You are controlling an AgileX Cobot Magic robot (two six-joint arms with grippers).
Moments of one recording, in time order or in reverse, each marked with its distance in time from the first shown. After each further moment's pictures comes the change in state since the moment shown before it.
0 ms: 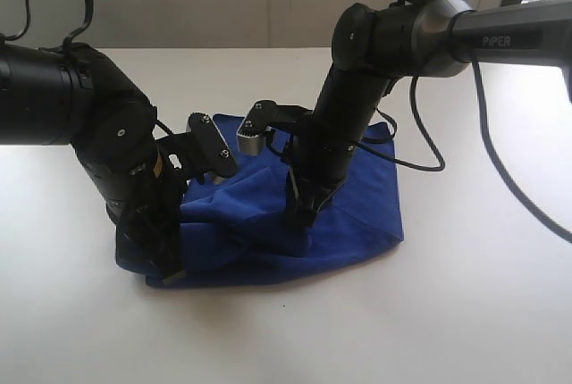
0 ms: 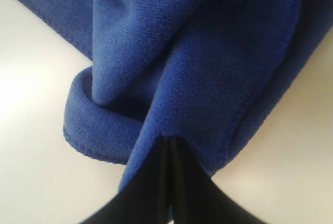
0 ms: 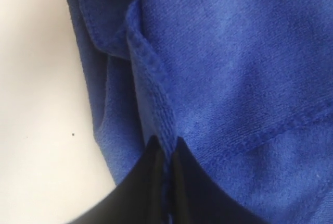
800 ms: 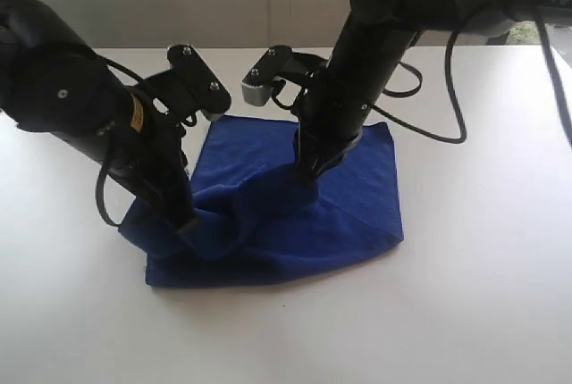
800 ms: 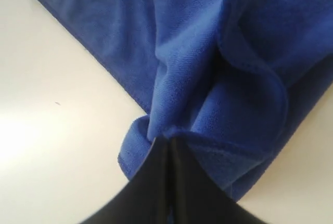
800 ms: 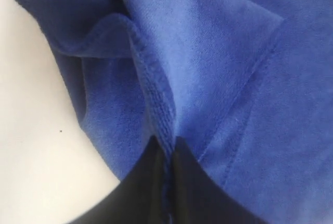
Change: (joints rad) left arm 0.000 -0.171 0.000 0.002 -0.104 -0.087; right arm 0.000 -0.160 0.000 -0.118 -0.056 0.216
